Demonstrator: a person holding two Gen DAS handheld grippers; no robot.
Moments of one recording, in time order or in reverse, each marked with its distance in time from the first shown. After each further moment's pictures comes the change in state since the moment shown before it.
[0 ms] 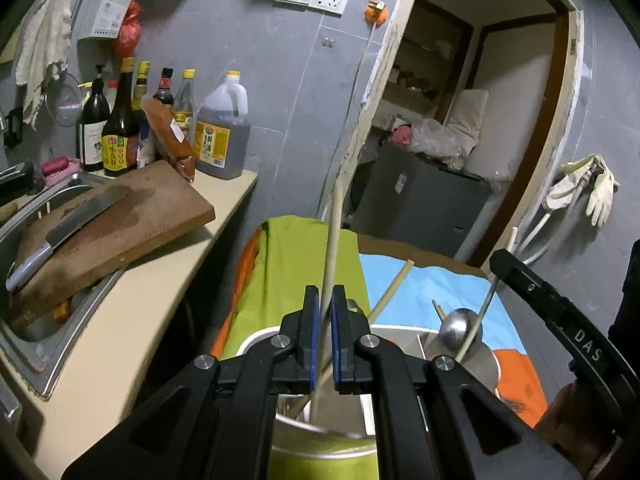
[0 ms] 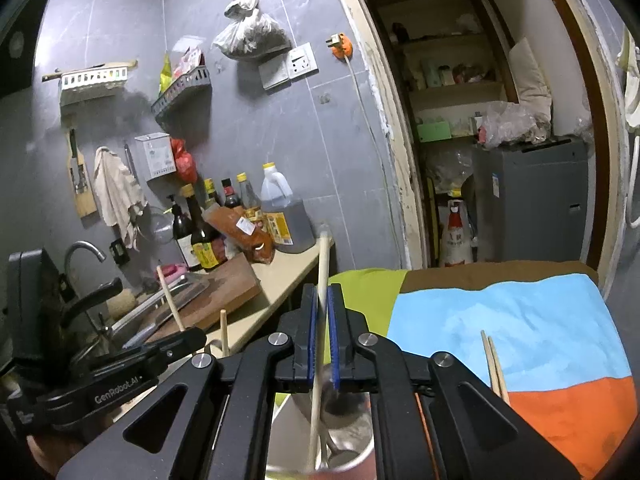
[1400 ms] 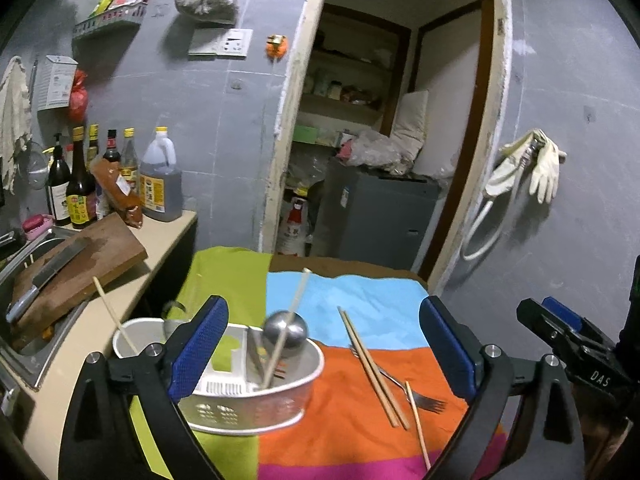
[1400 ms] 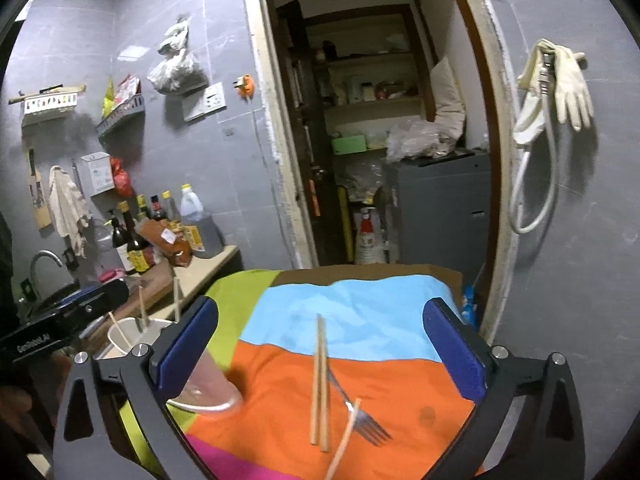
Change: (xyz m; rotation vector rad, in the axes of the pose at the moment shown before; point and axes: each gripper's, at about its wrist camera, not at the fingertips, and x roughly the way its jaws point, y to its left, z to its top) left arm -0.052 -0.145 -0.009 0.155 -0.081 -0.079; right arm -0.160 -0.102 0.011 0.011 -0.019 -0.268
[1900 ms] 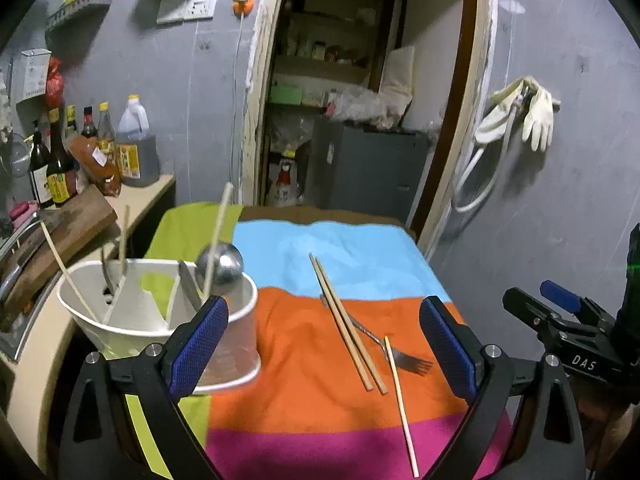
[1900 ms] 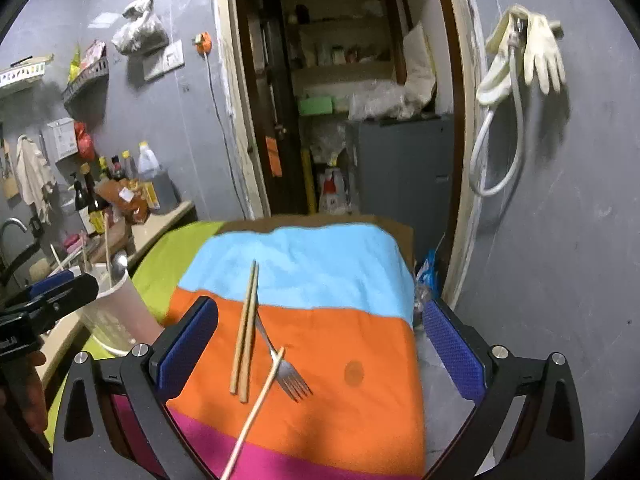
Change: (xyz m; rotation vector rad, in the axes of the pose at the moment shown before) left arm 0.038 -0.051 -0.048 0.047 0.140 0.003; right arm 0.012 -0.057 -0.036 -0.009 0.152 -0.102
